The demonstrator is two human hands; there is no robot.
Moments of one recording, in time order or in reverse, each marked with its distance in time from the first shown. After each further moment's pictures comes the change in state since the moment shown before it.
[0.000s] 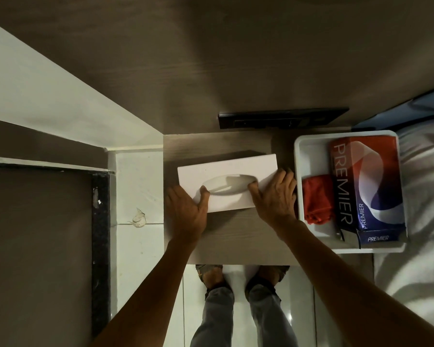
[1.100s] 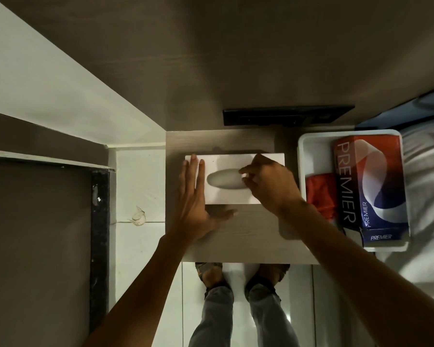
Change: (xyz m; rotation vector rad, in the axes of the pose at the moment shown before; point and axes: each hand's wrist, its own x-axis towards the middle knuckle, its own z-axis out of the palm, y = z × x) left_hand 0.010 -0.014 0.000 0.020 -0.153 0.535; right_hand 0.011 -0.026 -0.031 -0.248 -0.049 -0.642
